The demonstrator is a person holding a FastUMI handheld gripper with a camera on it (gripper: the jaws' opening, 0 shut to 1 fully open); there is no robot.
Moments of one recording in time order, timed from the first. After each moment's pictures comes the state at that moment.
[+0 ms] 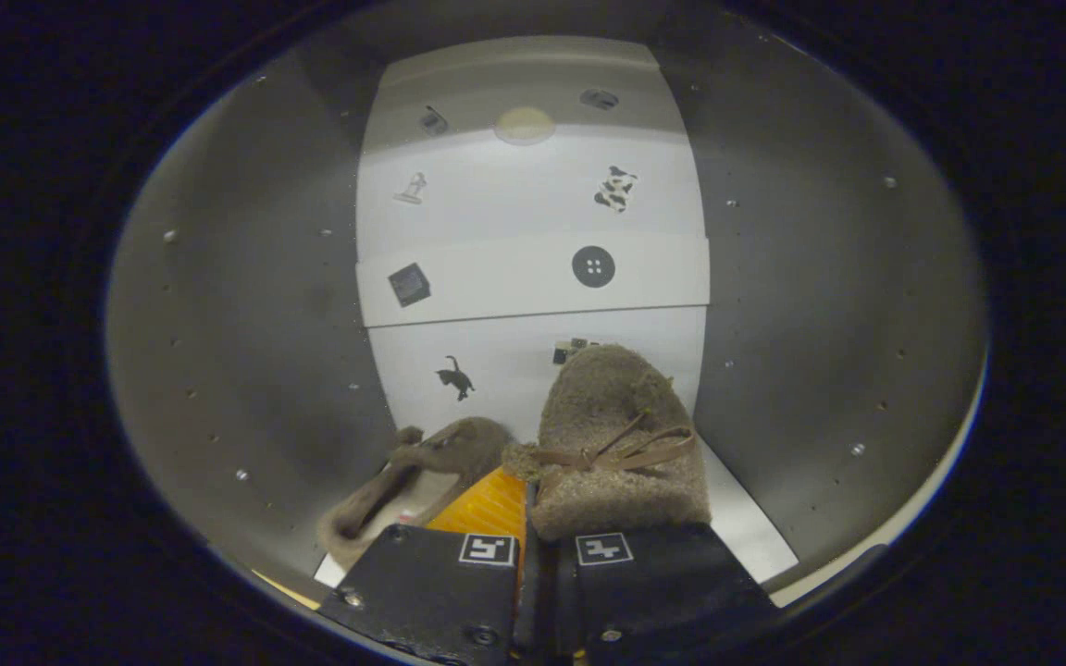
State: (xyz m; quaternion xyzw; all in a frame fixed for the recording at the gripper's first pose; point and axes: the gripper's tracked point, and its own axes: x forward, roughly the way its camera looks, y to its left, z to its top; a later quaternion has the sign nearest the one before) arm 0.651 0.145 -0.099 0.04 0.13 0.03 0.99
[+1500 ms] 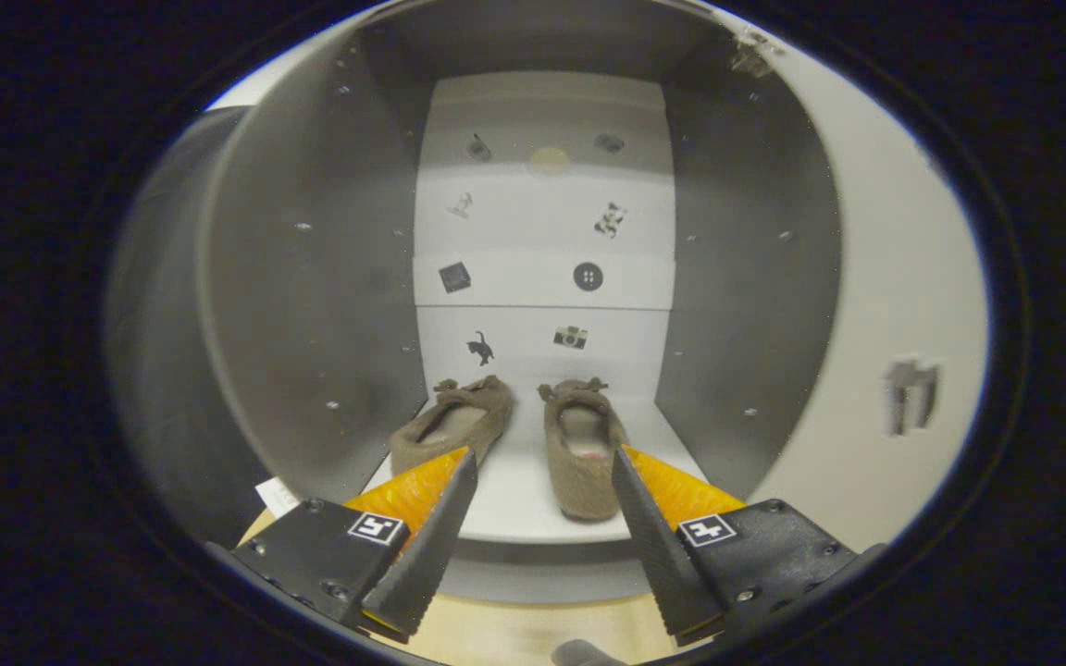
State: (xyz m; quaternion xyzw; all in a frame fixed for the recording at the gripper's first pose) arm 0.460 0.138 -0.076 -0.02 0.11 0.04 0.99
